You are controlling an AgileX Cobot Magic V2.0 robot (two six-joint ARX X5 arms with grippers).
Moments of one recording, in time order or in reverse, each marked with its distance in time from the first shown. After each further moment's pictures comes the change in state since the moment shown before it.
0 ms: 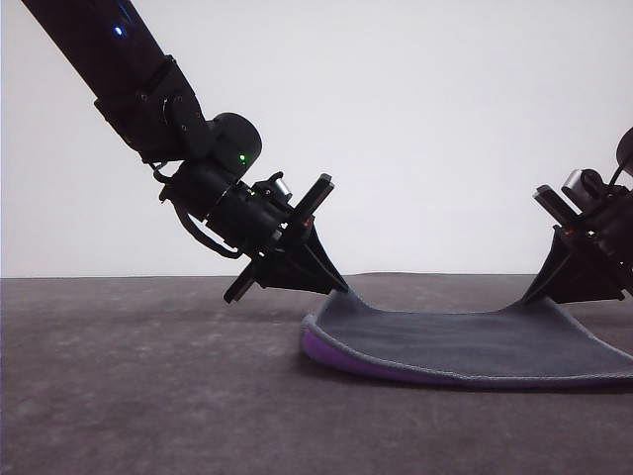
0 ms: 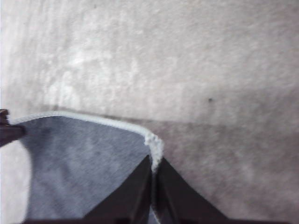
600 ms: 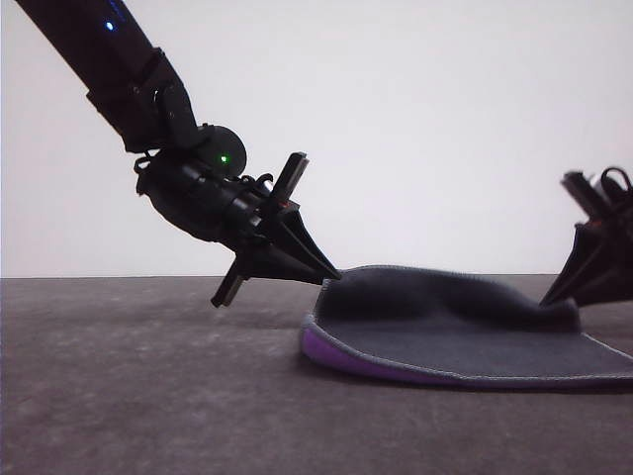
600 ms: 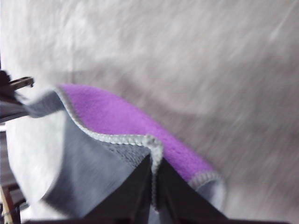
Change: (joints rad) left_arx 0.036 0.000 0.087 -0.392 0.207 0.150; right_arx -0.033 -0.062 0.015 -0.366 -0.095 -0.160
